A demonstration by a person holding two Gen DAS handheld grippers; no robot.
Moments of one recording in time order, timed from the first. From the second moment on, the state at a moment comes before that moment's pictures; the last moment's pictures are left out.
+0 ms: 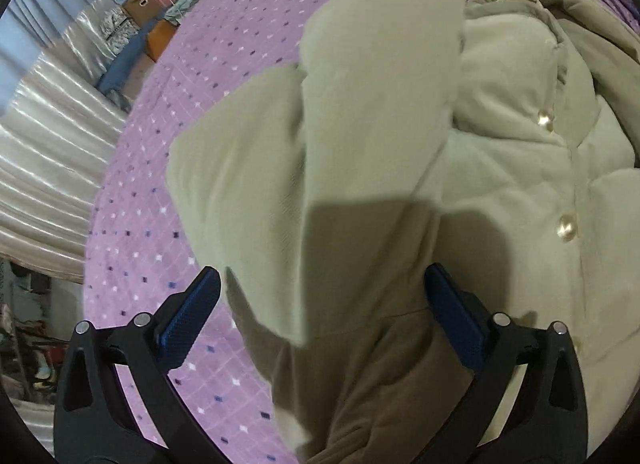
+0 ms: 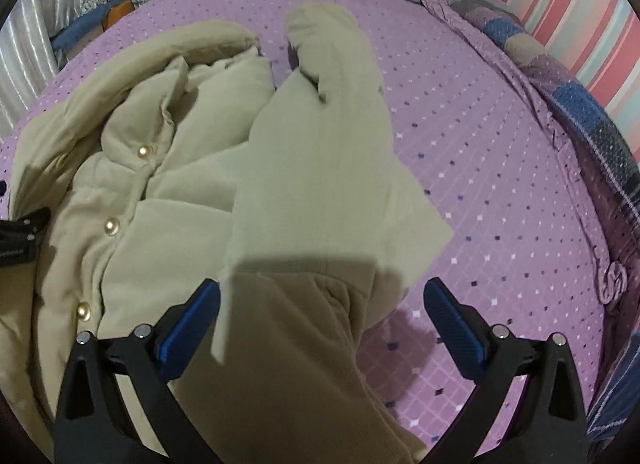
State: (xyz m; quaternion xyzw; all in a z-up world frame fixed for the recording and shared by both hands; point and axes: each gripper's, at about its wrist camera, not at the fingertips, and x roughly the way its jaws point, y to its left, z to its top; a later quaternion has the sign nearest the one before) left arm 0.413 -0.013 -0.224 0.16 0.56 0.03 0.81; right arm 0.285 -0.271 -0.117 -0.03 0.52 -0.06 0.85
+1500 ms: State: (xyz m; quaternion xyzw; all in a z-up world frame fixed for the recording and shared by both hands) left arm 0.245 0.173 -0.237 -0.06 0.50 0.01 0.86; right arm 0.147 -0.392 -0.059 0.12 0.45 -0.02 0.89
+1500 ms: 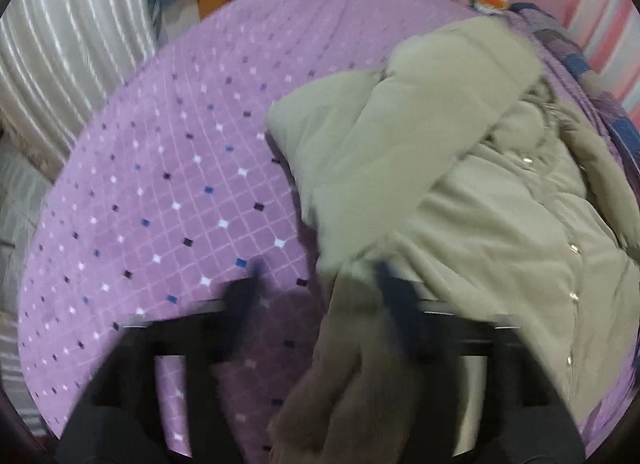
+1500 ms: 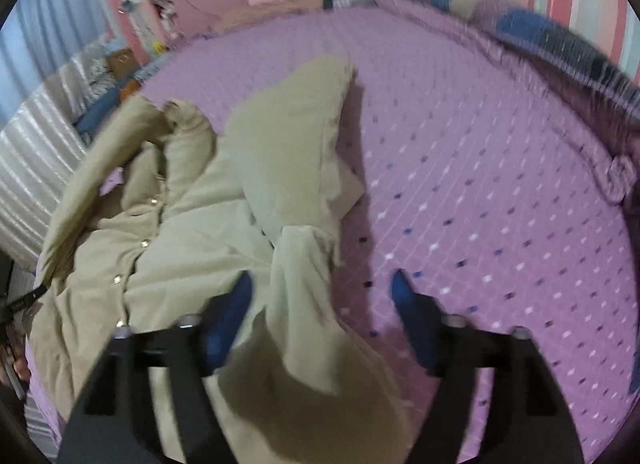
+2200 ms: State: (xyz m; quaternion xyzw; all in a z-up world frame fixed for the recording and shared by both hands) left arm 0.122 0.124 -0.212 -0.08 0.54 -0.12 0.83; right arm 0.080 -0.354 -0.119 0.13 0.48 0.06 0.87
